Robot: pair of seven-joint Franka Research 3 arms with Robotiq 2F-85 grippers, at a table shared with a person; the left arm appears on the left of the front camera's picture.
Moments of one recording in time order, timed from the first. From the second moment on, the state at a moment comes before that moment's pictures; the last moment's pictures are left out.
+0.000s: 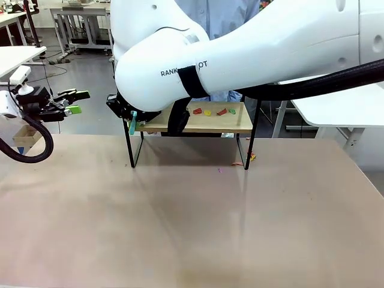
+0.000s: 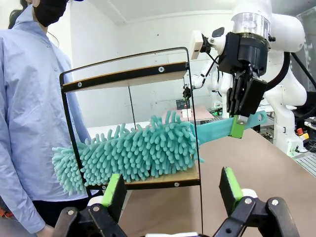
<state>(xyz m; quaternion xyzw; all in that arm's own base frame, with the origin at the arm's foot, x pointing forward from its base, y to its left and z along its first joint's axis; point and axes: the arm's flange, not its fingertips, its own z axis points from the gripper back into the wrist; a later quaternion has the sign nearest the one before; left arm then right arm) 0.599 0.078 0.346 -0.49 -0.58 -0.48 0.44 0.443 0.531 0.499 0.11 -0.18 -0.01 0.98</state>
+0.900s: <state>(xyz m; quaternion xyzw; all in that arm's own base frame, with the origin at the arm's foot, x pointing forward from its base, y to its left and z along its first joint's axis) 0.599 0.078 0.346 -0.49 -0.58 -0.48 0.44 0.395 0.363 0.460 0.11 -0.16 -0.08 0.98</state>
